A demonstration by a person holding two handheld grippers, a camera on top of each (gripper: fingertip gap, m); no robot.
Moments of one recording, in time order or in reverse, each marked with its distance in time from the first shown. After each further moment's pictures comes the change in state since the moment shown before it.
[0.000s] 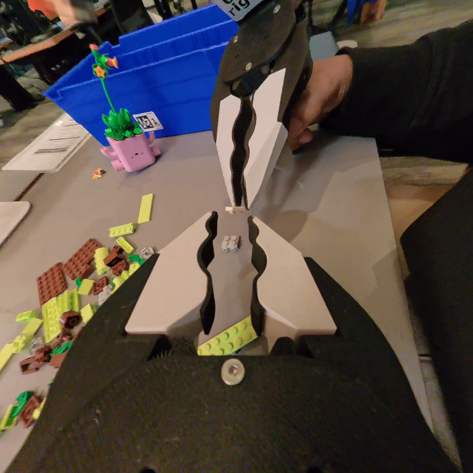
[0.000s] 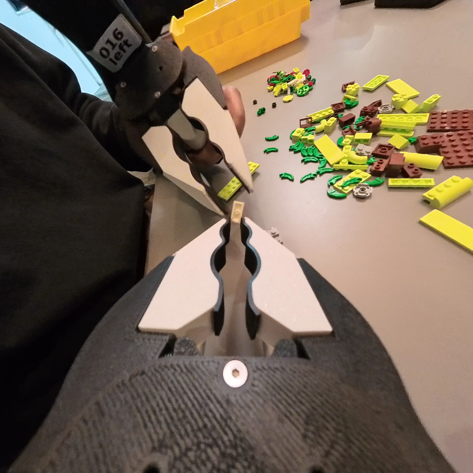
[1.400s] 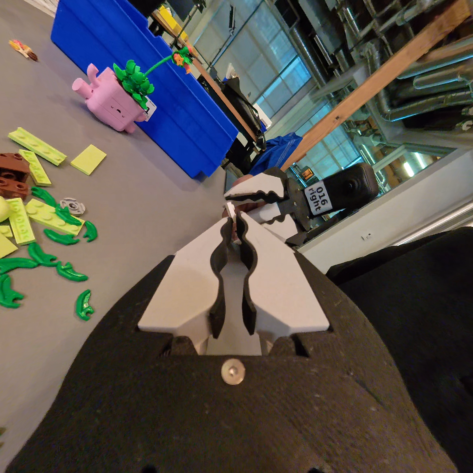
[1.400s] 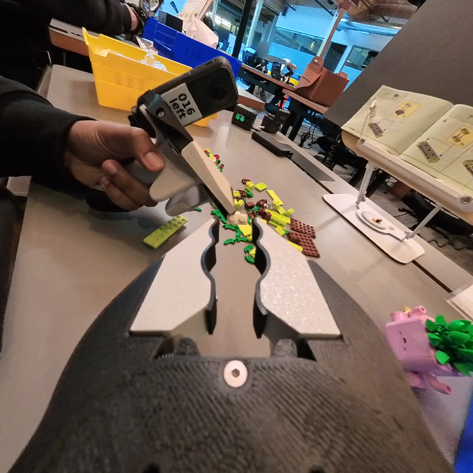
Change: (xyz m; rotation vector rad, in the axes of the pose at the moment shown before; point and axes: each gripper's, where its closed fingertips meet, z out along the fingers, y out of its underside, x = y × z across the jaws) left arm -0.035 -0.025 -0.020 0.354 0.334 -1.026; right arm 0.014 -0.053 0.002 0.221 0.495 -0.501
